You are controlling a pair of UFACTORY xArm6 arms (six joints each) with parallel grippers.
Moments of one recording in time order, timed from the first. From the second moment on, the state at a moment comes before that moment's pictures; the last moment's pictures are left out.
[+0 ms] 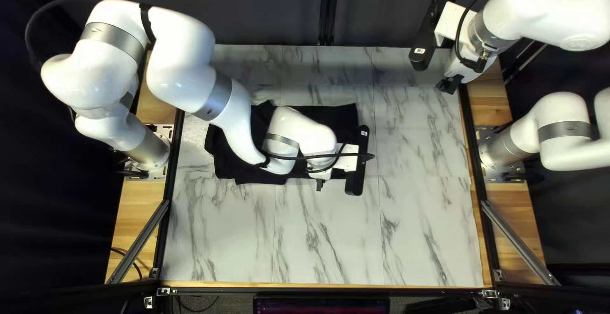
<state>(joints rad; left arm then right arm) -0.12 0.35 -1.06 0.25 0.65 -0.21 -0.10 -0.67 -0.88 -0.20 1.57 0.29</state>
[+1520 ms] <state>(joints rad) 0.26 -0.56 -0.76 -0.12 1.27 0.33 -0.10 -0.67 -0.88 -0.20 1.57 0.29</state>
